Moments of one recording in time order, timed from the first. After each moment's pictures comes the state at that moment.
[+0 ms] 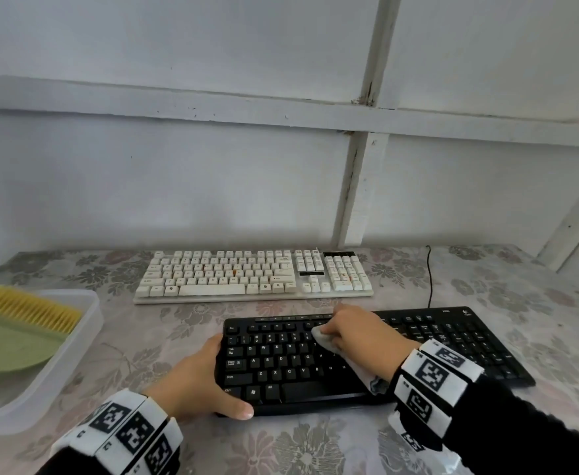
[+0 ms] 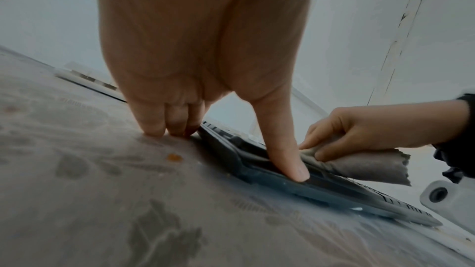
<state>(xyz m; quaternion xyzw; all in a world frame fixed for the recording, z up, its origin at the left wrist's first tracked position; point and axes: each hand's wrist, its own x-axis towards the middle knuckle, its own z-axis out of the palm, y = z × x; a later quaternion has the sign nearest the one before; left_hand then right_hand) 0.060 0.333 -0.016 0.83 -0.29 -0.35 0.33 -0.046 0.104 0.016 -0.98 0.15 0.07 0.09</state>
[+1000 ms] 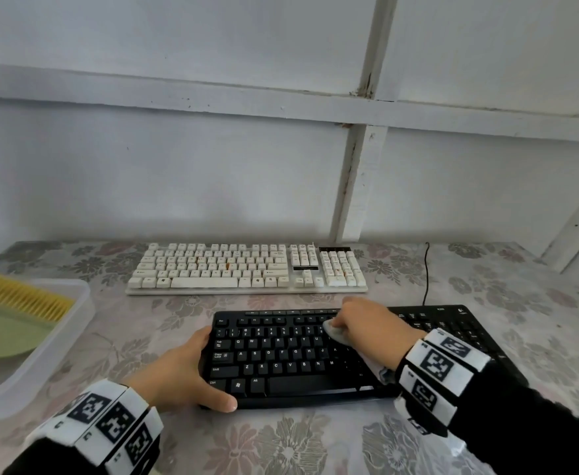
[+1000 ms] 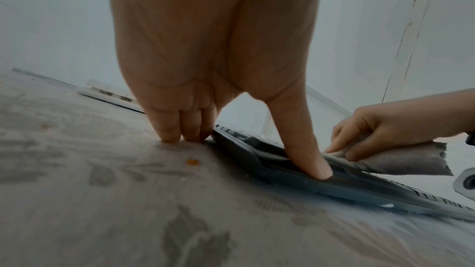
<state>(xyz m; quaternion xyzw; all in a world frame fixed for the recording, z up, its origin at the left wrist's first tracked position) 0.062 0.335 -0.017 0.83 -0.27 -0.36 0.32 -0.053 0.083 0.018 -0.98 0.16 0.08 0.04</state>
